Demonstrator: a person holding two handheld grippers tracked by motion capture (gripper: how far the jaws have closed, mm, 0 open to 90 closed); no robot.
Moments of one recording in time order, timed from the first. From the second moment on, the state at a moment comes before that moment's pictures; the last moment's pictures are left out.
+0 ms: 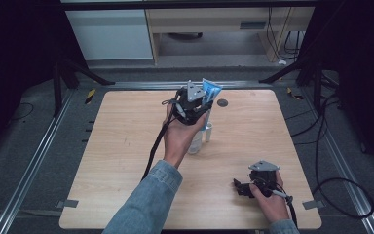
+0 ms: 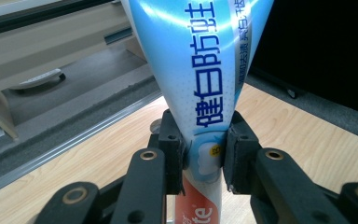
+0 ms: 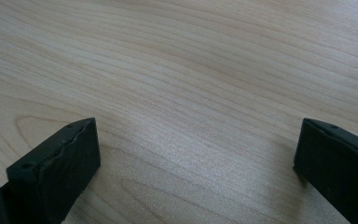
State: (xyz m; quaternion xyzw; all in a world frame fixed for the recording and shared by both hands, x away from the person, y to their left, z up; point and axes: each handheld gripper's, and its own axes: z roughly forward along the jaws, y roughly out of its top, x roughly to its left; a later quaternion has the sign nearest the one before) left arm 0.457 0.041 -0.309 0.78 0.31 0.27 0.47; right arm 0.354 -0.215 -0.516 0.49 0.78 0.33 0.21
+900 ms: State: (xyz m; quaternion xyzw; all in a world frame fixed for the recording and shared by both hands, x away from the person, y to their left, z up) left arm 0.457 0.064 -0.326 0.75 0.34 0.30 0.48; right arm 0.354 -0.215 -0.516 0.49 0.78 0.33 0.21
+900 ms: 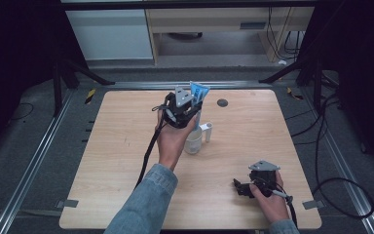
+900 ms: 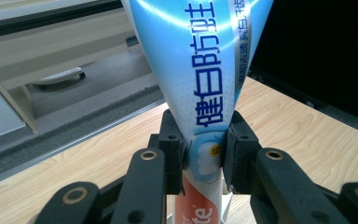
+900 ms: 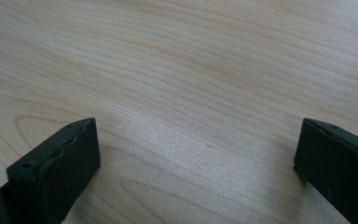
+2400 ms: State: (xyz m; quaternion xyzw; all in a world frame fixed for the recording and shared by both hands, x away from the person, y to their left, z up) left arm 0.461 0.070 -0.366 0.75 0.37 0.28 0.48; right arm 0.354 -0.215 -0.516 0.49 0.78 0.33 0.21
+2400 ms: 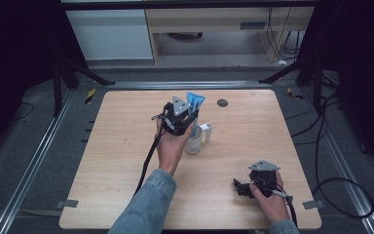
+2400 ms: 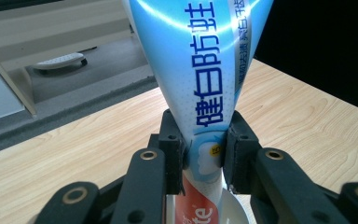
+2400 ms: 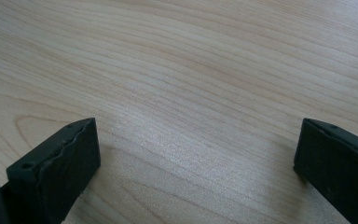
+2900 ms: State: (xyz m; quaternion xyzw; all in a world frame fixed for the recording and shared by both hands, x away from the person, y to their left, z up) left arm 0.464 0.073 -0.379 0.75 0.37 0.28 0.46; right arm 0.354 -0.215 -0.516 0.49 0.78 0.33 0.21
